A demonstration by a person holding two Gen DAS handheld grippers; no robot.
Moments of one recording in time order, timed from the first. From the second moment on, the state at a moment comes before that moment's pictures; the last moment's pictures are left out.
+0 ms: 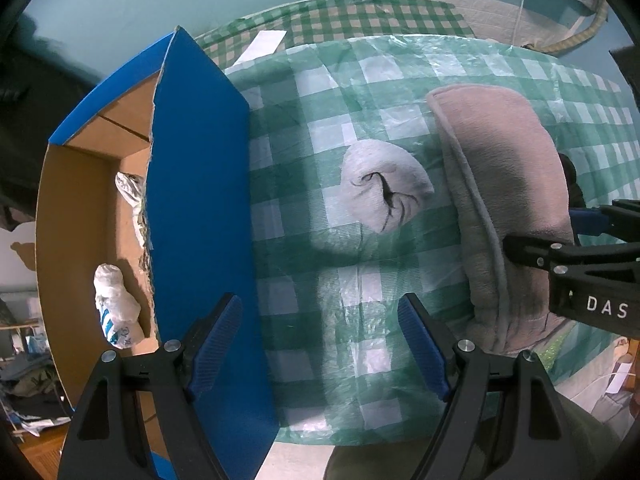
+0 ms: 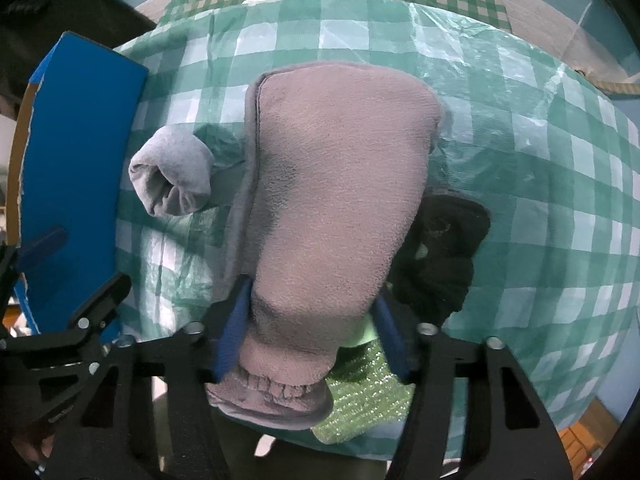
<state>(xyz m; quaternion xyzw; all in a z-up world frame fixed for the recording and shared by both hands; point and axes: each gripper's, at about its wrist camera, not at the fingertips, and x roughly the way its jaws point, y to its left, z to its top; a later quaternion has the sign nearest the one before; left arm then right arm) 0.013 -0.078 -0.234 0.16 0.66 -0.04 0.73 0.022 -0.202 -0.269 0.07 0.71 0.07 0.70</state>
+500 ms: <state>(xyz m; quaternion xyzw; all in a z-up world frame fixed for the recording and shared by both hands) 0.029 -0.080 -0.231 0.15 0.67 -0.06 0.73 0.015 -0.205 -0.231 0.04 0.68 0.09 0.72</state>
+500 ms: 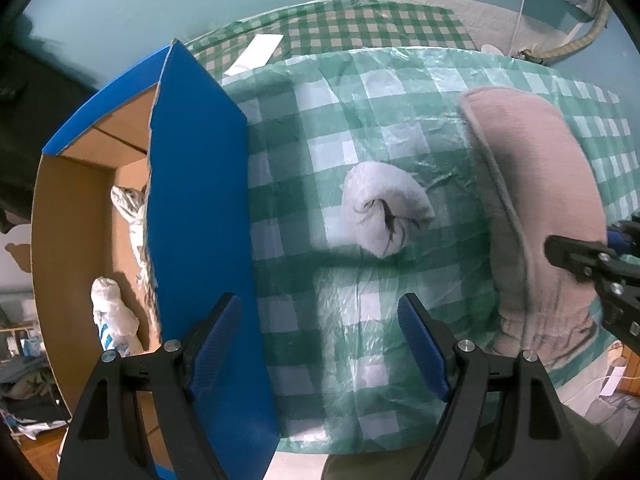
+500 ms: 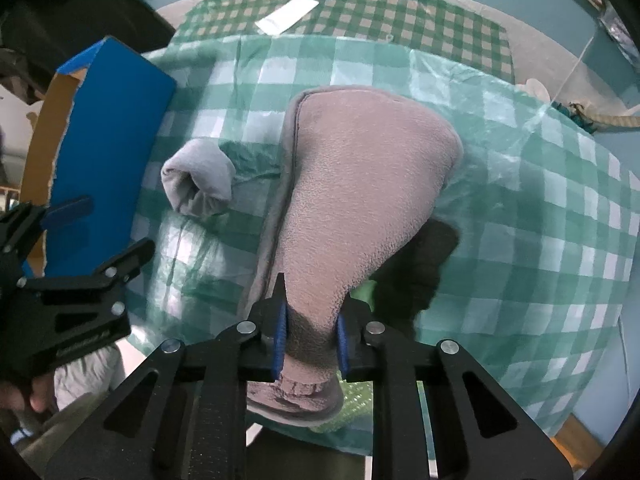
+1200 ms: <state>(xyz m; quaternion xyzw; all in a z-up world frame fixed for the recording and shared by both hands) 0.066 -0.112 -0.247 0.14 0.68 -0.08 0.72 0.009 -0.277 -0.211 0.08 0.67 0.06 0.74</state>
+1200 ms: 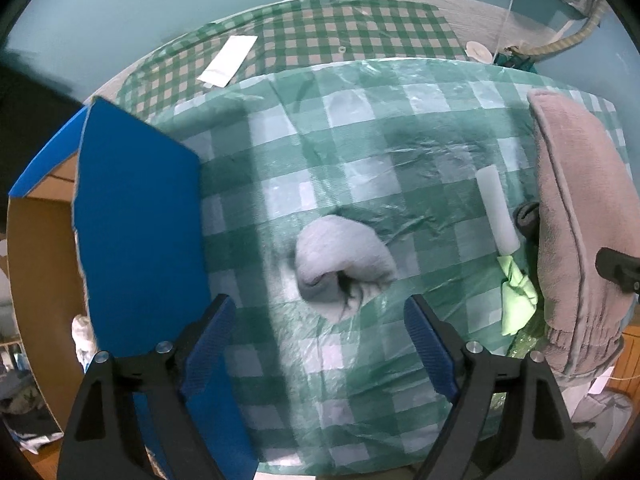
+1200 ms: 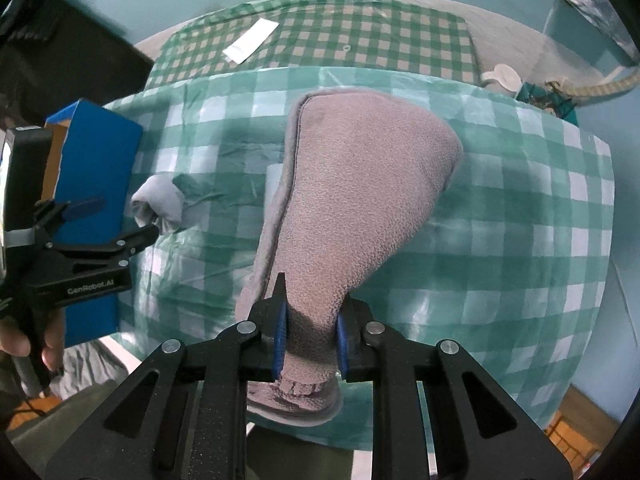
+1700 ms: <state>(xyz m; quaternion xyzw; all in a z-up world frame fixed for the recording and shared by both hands) 0.083 -0.120 -0.282 0.13 0.71 -0.06 0.69 0.005 -0.291 -0.208 0.08 0.66 0.06 0.74</state>
